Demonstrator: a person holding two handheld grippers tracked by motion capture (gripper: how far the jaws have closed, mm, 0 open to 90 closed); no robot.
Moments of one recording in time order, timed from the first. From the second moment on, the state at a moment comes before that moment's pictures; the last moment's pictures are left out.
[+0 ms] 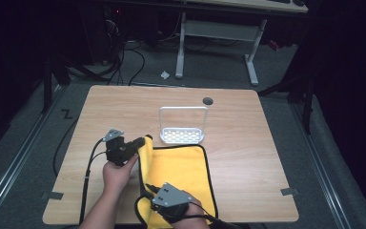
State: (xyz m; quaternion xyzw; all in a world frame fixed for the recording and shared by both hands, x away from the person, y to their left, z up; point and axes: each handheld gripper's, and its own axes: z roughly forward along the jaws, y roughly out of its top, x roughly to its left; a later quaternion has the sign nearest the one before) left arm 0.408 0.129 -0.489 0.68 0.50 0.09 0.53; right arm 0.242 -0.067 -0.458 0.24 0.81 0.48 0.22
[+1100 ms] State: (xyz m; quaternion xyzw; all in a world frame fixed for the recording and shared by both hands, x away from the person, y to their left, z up) left arm 0.424 -0.008 -0.486 0.74 0.46 0.09 0.48; right arm 0.230 -0.209 -0.495 0.37 0.80 0.42 0.23
